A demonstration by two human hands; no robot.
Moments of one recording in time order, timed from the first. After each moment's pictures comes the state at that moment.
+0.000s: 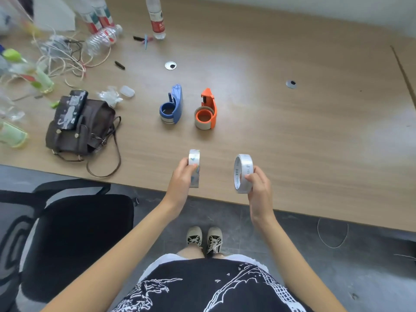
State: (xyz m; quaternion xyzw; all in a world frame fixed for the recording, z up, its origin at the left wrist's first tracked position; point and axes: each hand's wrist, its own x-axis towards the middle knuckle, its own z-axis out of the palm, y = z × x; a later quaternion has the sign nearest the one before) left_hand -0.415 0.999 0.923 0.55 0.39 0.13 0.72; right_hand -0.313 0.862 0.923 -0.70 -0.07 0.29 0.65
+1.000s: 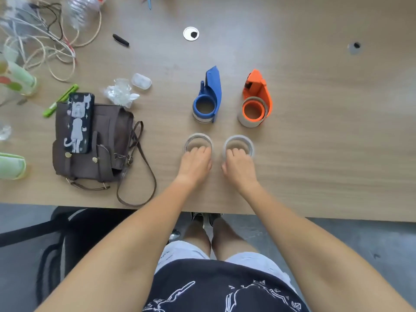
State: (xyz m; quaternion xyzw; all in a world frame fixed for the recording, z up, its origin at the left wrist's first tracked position) left_hand -0.381 1.231 0.755 0.96 0.19 -0.15 0.14; right_hand -0.305 1.113 0.755 -0.92 -0.36 0.17 0.01
